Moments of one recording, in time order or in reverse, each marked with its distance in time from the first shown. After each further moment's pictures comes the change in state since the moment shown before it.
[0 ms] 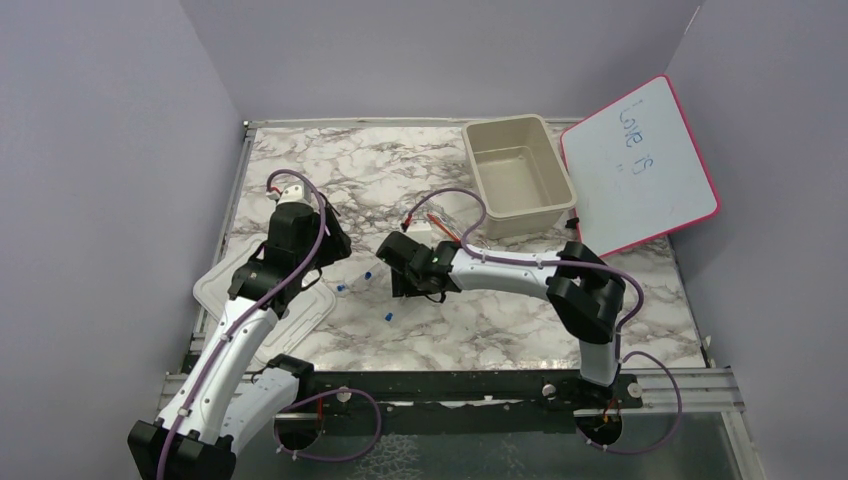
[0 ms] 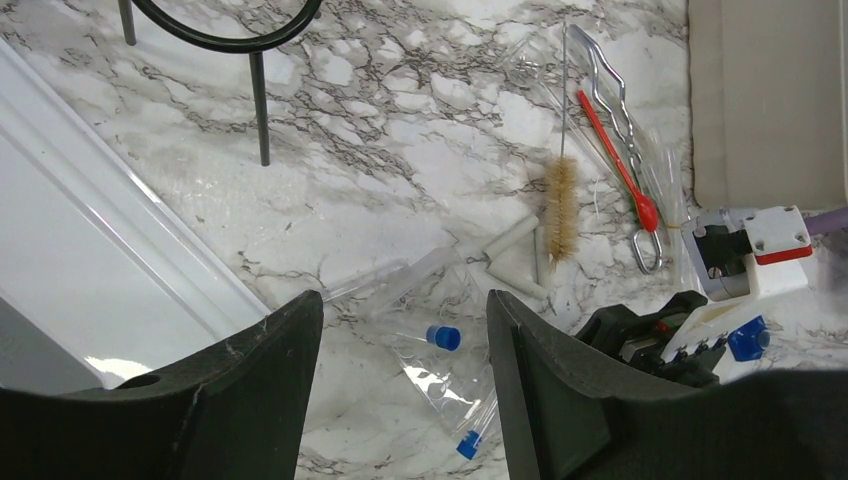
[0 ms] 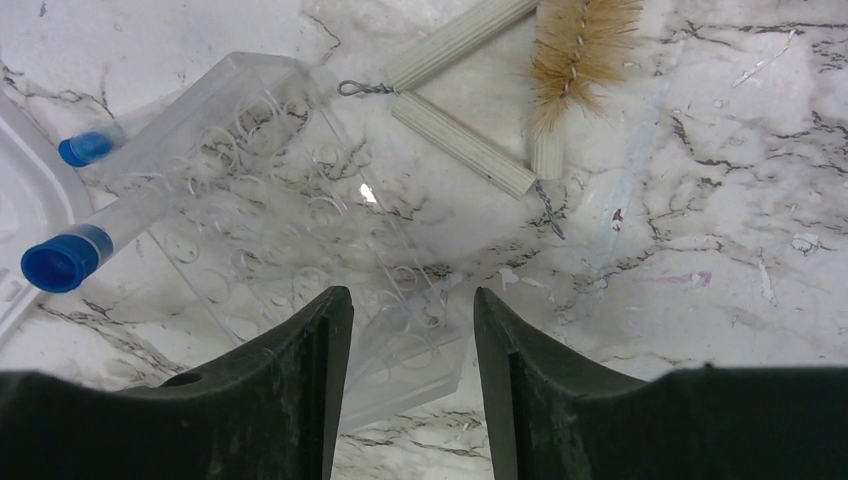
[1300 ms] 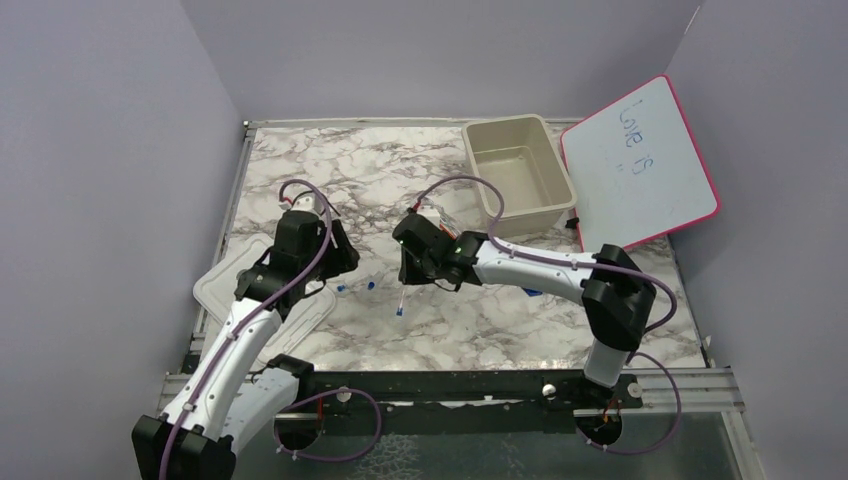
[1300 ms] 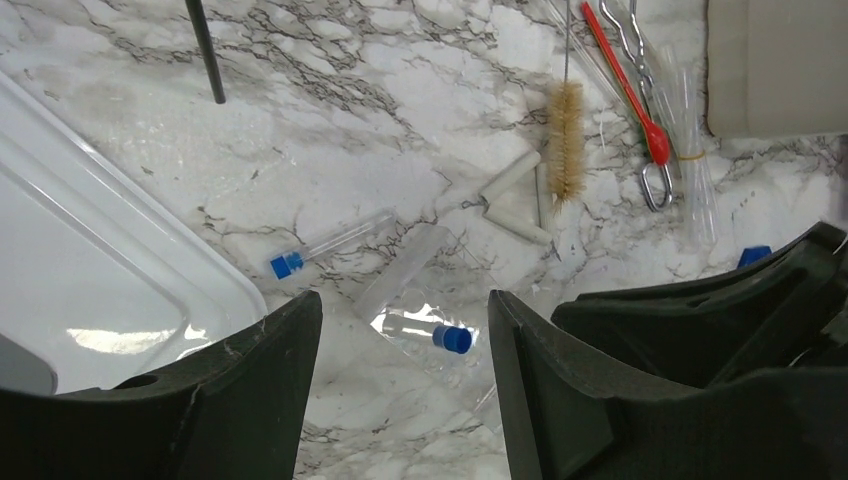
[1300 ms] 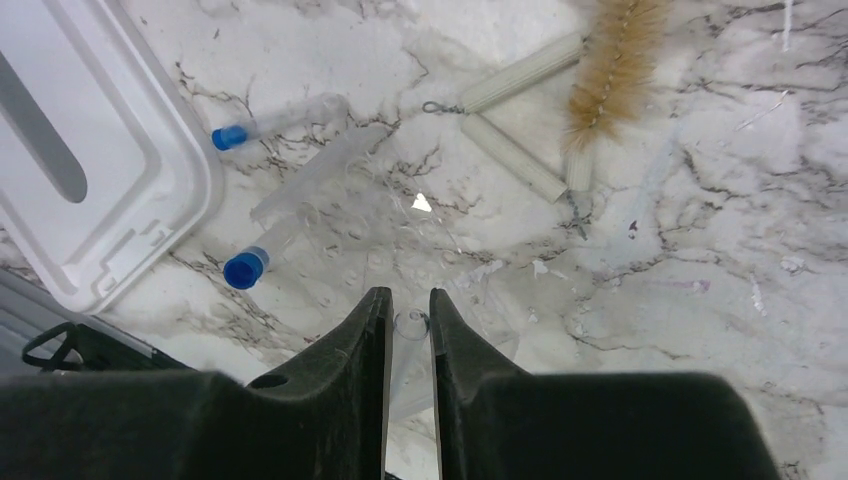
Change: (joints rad) left arm 0.000 -0.010 -0.078 0.001 0.096 0.003; right arm -0.036 -0.130 -0.041 0.053 -0.093 -0.061
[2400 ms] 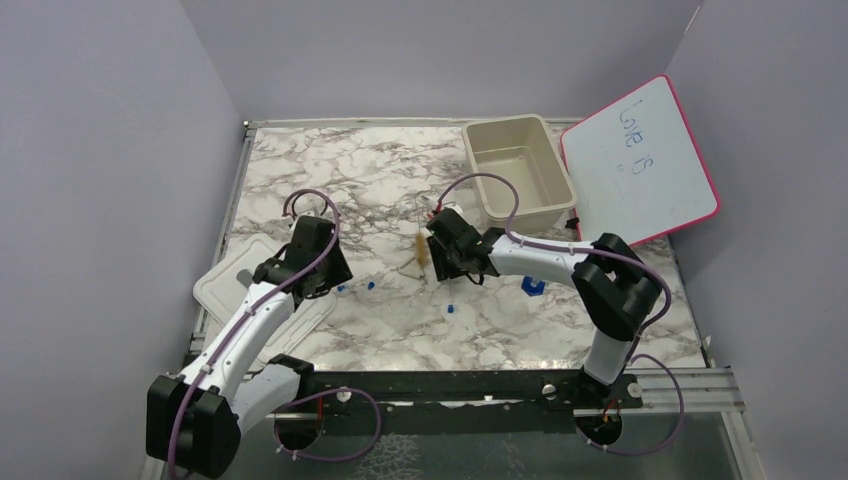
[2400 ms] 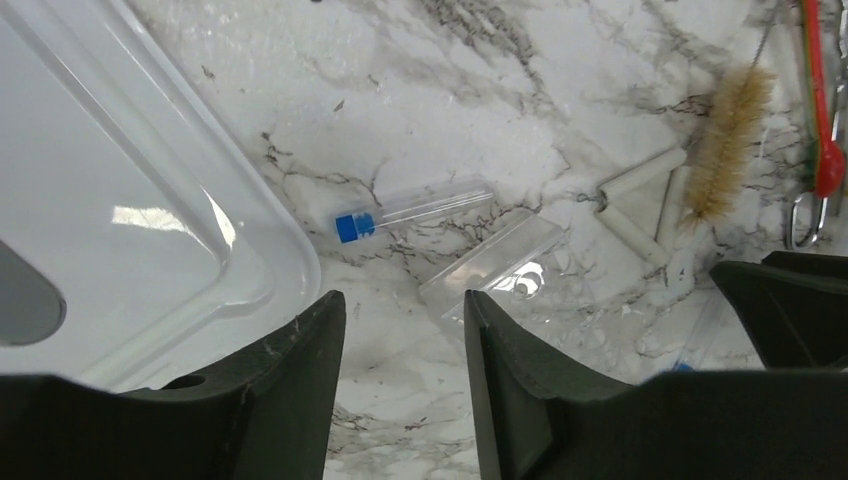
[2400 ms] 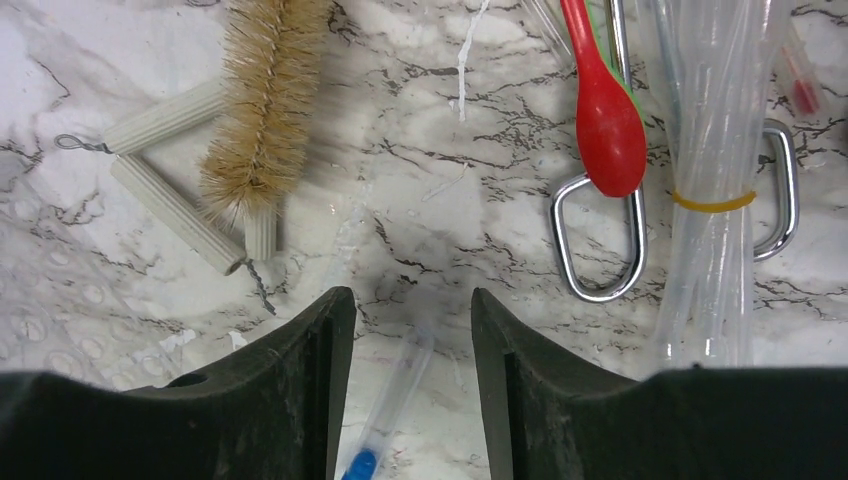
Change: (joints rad) left arm 0.000 0.138 -0.048 -0.024 -0.099 -0.116; right arm -0.198 0.002 -0.210 0.114 -0.001 -0.365
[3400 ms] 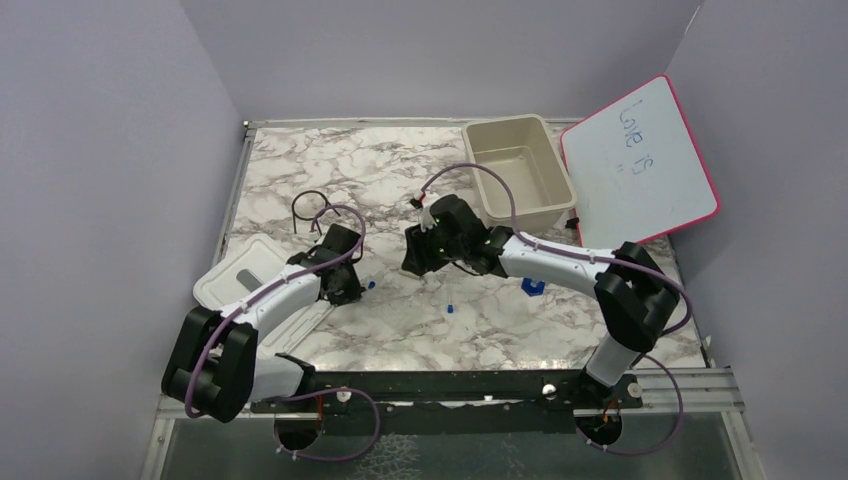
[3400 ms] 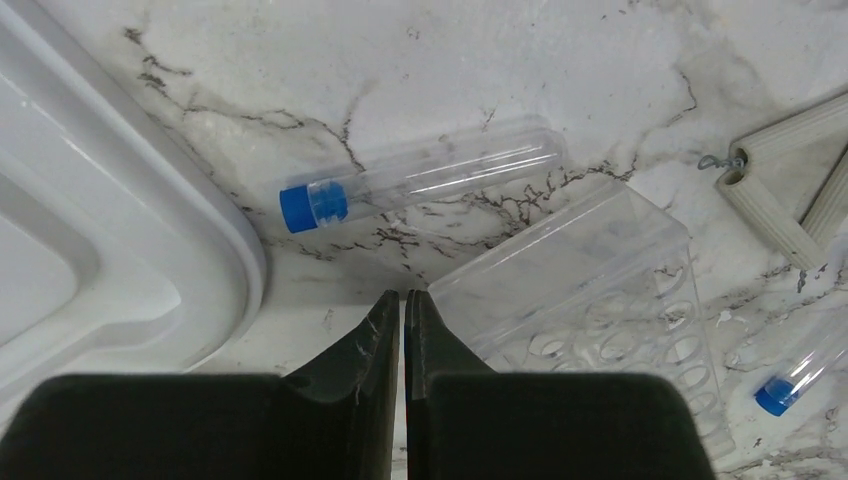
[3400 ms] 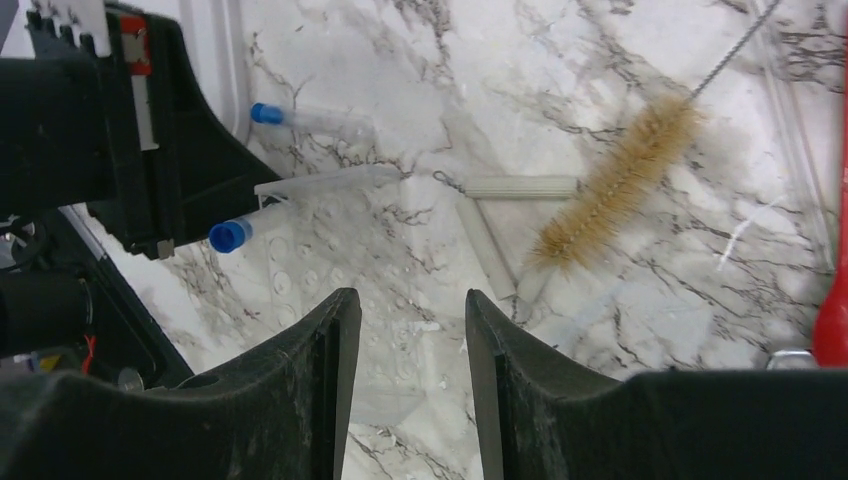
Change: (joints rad) left arm -0.095 0.275 -0.087 0.085 0.049 -0.106; right arm 0.008 -0.114 0.000 0.230 -0.362 -0.101
